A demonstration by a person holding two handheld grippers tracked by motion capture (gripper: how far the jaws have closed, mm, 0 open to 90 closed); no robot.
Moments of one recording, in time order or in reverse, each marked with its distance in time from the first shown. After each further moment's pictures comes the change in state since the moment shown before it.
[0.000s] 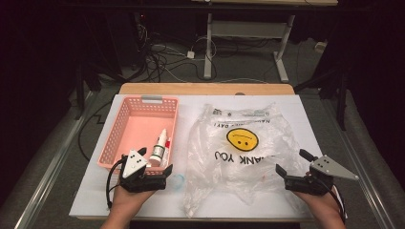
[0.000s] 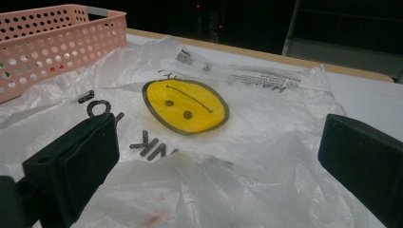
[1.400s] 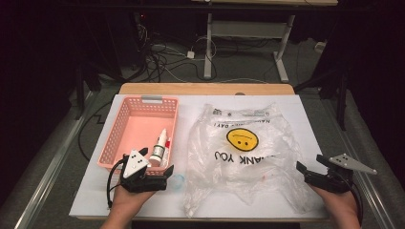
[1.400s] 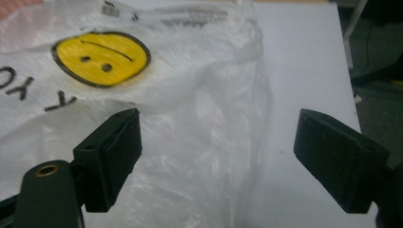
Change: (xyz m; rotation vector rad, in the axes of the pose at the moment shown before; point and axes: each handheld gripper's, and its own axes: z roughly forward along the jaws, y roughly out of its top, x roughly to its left) left arm -0.002 0.002 0.001 0.005 -0.021 0.009; right arm -0.057 -0.021 -0.013 0.197 -0.147 0.142
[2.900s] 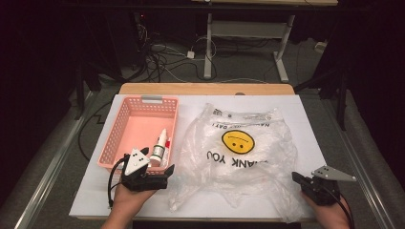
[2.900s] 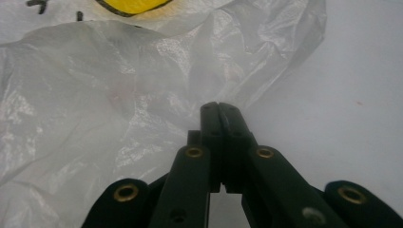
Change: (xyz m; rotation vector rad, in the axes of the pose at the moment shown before) left arm 0.002 0.001 0.004 0.024 -0.004 -0.014; right arm 0.039 -0.021 -0.004 0.144 0.083 -0.120
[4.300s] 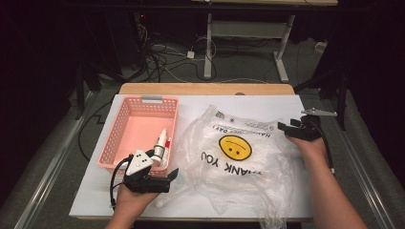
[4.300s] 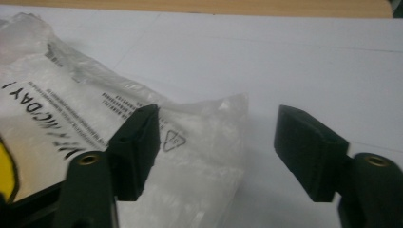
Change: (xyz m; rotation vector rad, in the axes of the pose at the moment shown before) left arm -0.007 0.005 -0.001 0.021 -0.093 0.010; right arm -0.098 0.117 0.121 -0.047 0.008 0.163
